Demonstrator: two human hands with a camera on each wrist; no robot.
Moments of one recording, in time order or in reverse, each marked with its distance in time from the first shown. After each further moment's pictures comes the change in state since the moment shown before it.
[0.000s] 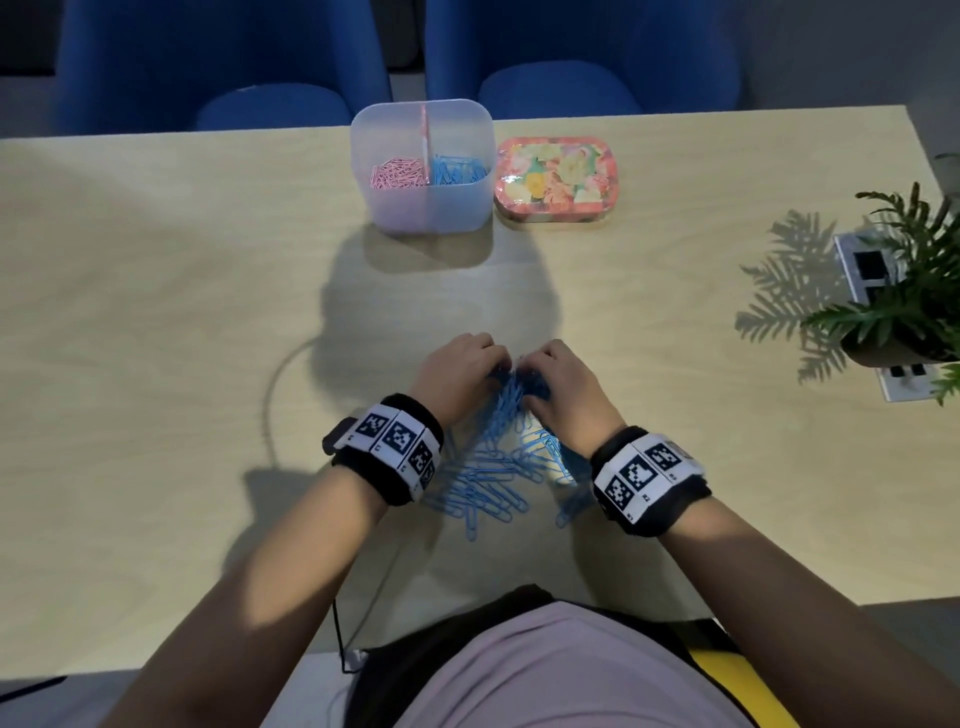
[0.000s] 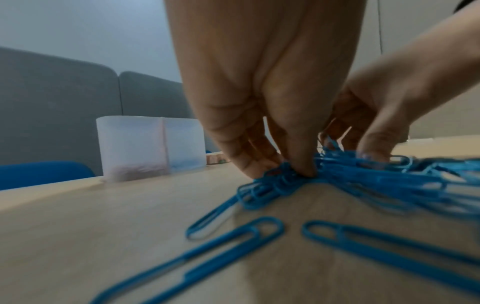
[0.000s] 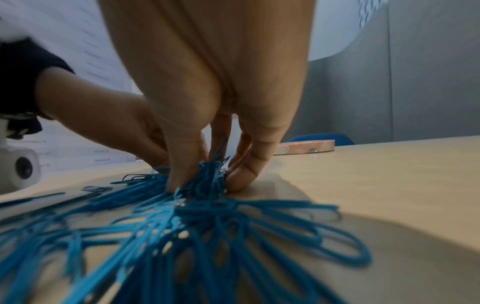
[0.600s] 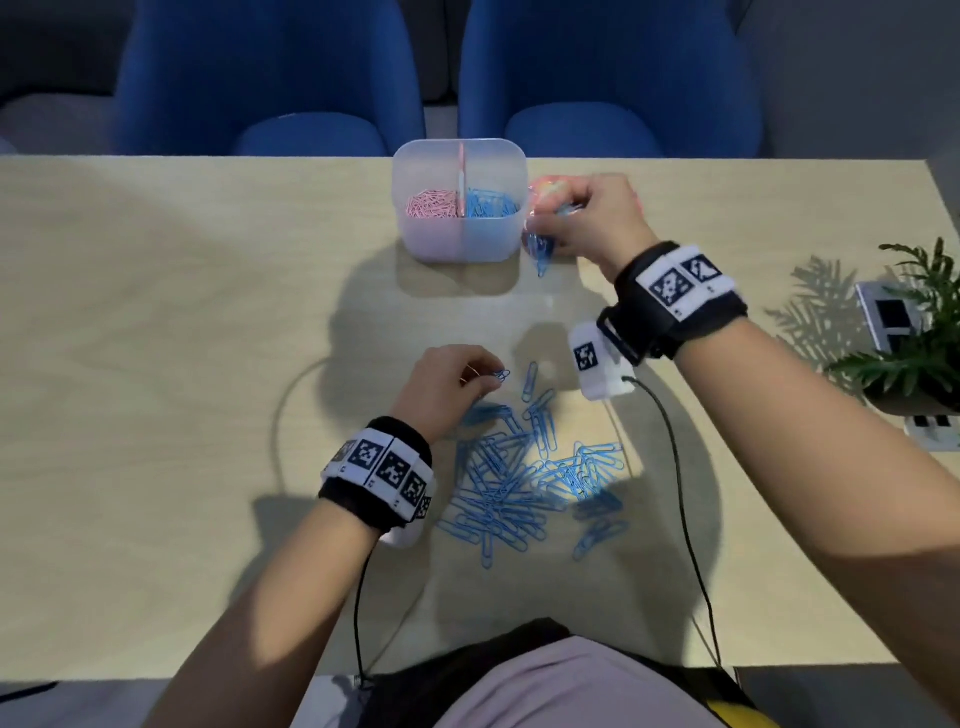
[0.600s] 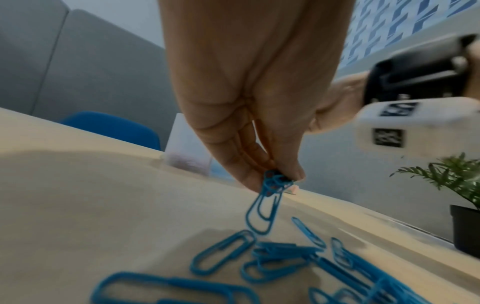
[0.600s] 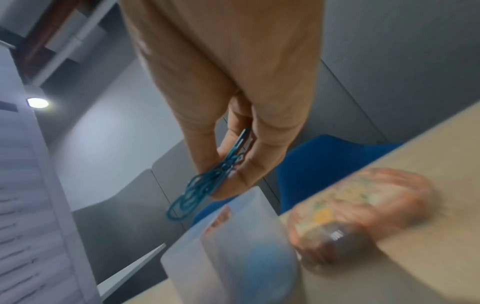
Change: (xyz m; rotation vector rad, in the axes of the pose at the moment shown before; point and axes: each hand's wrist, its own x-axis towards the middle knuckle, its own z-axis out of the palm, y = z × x) left_hand -0.017 -0.023 -0.017 -0.571 0.285 -0.187; right_hand 0.115 -0.074 -0.113 0.578 0.226 0.079
